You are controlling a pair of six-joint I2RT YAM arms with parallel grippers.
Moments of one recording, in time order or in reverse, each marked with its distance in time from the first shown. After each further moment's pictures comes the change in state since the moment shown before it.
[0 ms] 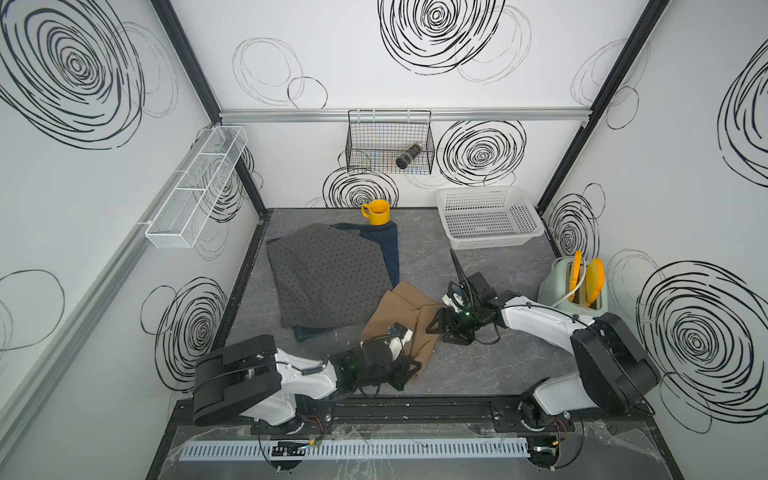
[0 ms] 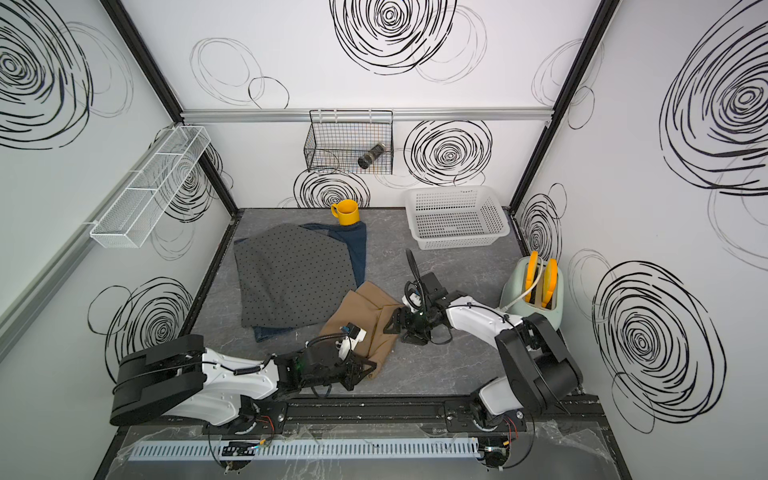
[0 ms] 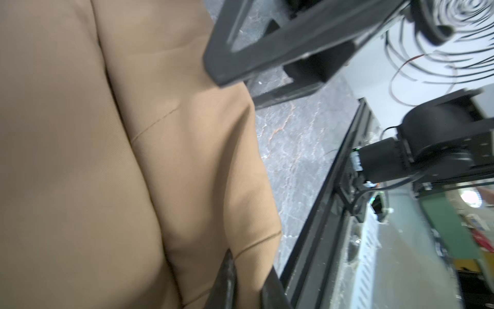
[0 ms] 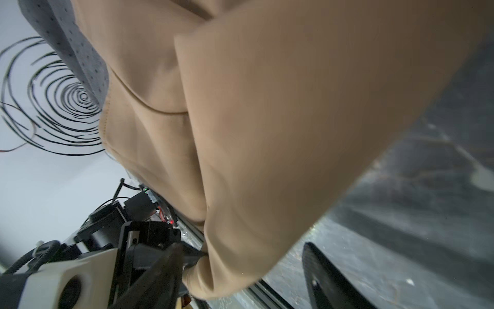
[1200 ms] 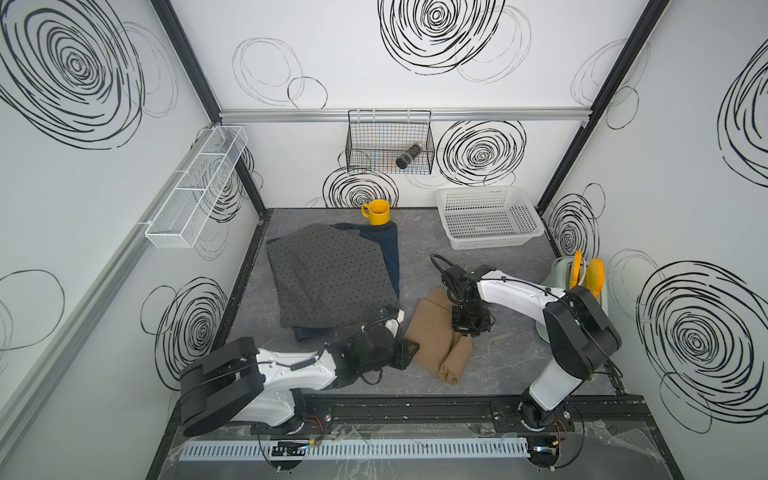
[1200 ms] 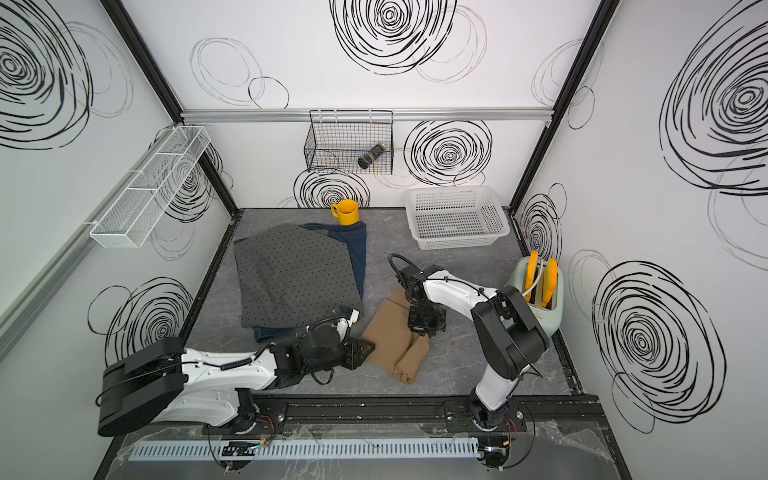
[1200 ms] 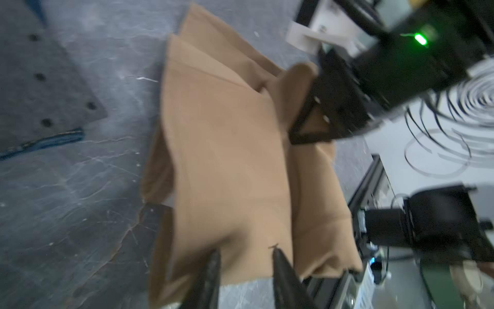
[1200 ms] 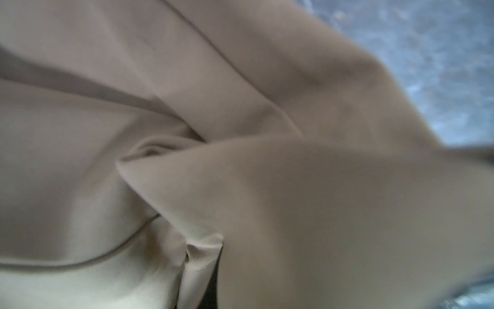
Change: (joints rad) left arm 0.103 -0.034 0.203 -0.350 -0.114 -0.092; right arm 0.037 0.200 0.306 -0.661 0.661 0.027
